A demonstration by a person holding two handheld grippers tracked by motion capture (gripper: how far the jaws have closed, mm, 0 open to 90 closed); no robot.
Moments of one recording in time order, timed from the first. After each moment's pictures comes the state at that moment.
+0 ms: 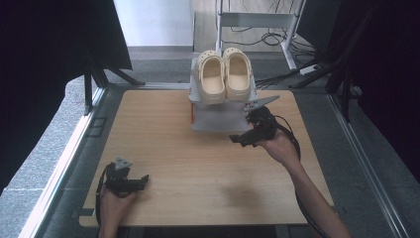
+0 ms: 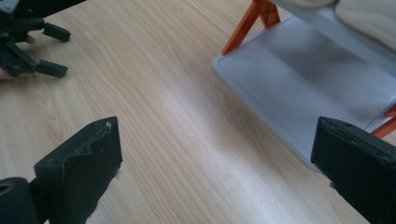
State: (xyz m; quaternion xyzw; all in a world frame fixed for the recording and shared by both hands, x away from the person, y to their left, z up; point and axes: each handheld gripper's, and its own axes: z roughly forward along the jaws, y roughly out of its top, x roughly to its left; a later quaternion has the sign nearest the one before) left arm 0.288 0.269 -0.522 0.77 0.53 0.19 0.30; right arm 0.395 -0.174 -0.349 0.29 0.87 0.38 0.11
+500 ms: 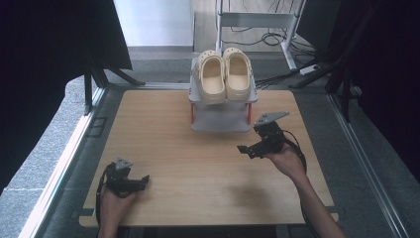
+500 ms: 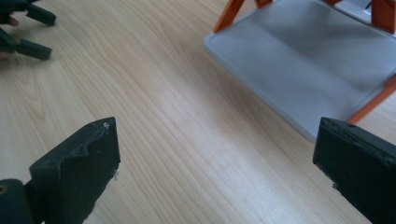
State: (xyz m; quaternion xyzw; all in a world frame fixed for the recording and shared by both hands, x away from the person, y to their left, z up) left arm 0.288 0.268 -0.523 0.77 0.53 0.19 0.30; right arm 0.379 -0.203 -0.387 0.30 0.86 0.39 0.12
